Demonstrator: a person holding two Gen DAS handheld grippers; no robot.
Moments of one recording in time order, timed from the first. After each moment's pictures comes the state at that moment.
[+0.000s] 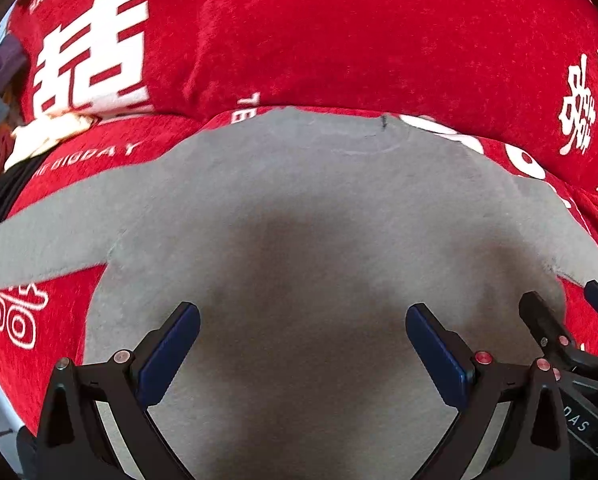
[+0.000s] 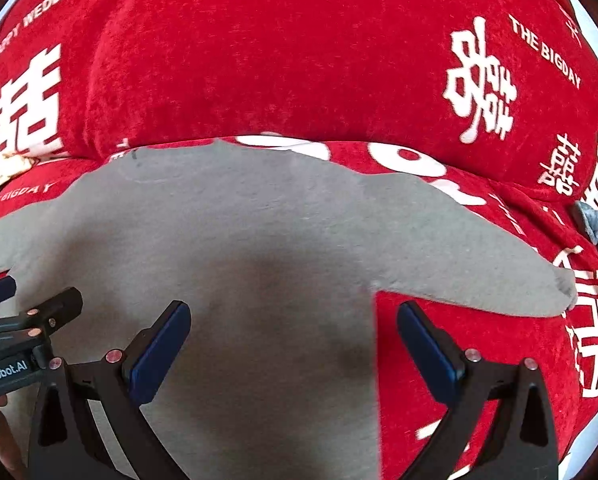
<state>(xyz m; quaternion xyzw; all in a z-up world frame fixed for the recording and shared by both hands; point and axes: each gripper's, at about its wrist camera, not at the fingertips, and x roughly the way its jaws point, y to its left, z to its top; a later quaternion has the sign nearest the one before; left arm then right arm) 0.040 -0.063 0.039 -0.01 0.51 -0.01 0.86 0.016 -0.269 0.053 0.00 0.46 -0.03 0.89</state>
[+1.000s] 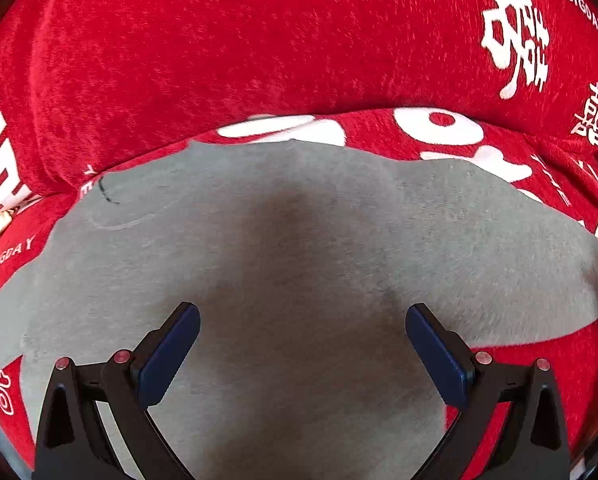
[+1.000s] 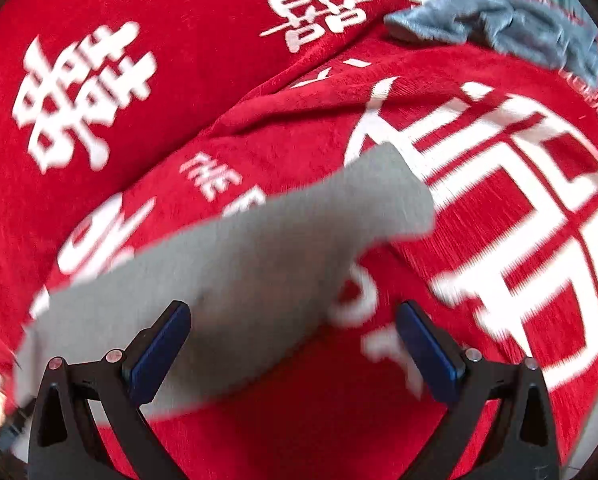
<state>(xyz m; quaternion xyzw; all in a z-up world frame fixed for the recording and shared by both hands) 0.102 -0.254 0.025 0.07 0.53 -0.08 0.84 -0.005 -0.628 0.004 0.31 0.45 -0.23 0.81</state>
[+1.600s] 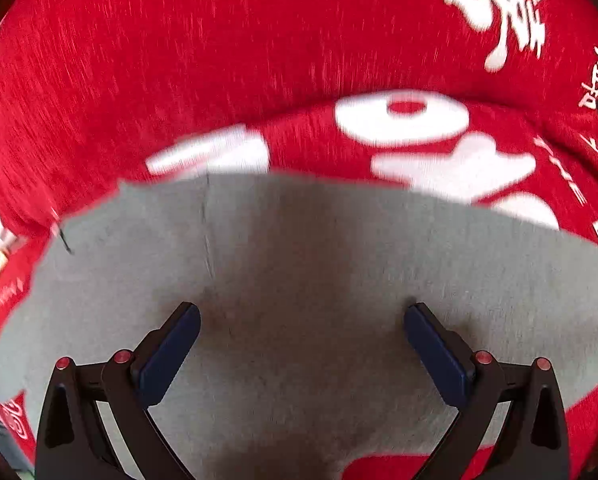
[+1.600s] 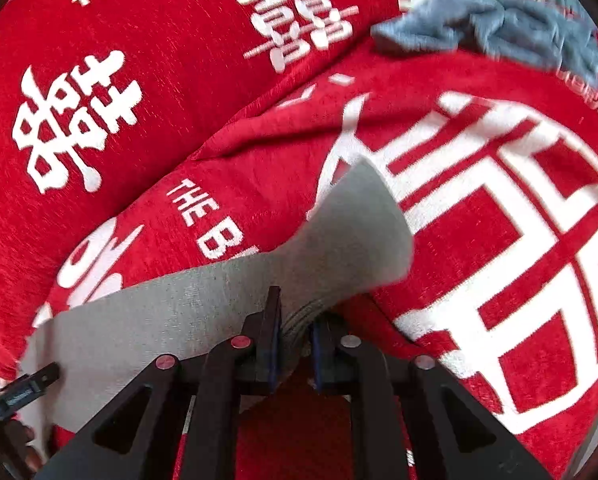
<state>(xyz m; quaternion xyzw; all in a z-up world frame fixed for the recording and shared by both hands) 0.131 -0.340 0.007 0.14 0.53 -0.07 0.83 -0.024 -0.653 0.003 0.31 0.42 -0.22 0.83</state>
